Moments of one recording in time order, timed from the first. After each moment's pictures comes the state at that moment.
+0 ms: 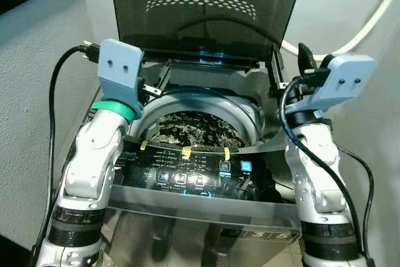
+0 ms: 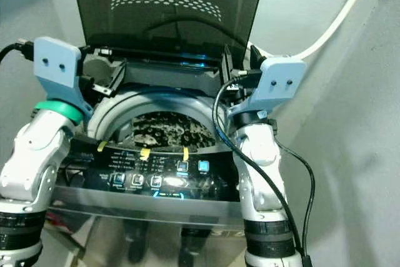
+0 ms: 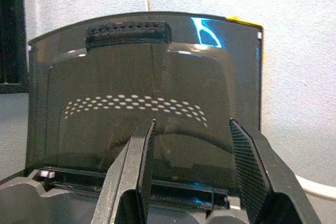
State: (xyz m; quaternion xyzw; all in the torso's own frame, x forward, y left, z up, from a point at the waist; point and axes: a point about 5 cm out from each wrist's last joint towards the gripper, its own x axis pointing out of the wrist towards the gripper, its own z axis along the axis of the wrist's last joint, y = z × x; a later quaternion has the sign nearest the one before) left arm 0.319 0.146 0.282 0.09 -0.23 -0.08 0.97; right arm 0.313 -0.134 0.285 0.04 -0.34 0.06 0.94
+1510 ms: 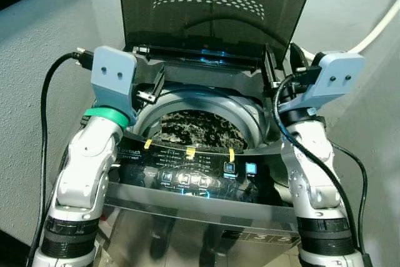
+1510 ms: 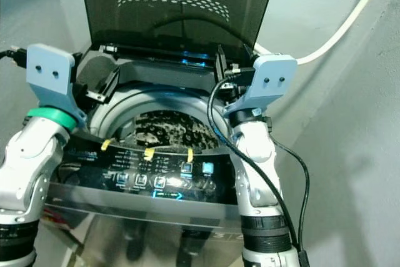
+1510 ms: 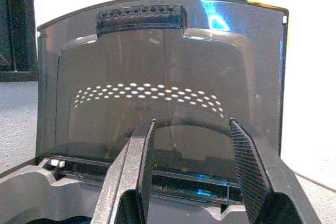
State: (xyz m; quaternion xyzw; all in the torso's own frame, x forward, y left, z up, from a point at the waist) left arm 0.312 0.151 0.282 0.10 -0.22 -0.07 0.97; right arm 0.317 -0.130 0.277 0.04 -0.32 0.06 0.94
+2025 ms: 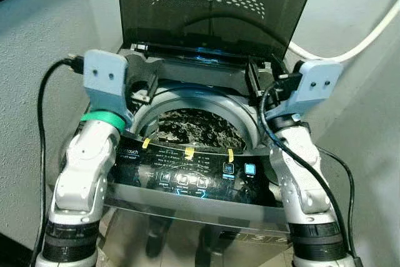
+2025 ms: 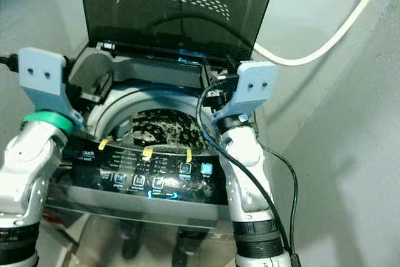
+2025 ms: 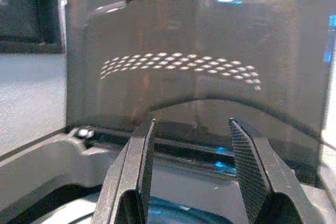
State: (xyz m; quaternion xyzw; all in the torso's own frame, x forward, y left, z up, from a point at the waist) left arm 0.311 0.161 0.274 0.05 -0.20 -0.04 0.98; right arm 0.318 -0.109 0.262 0.04 -0.28 0.11 0.95
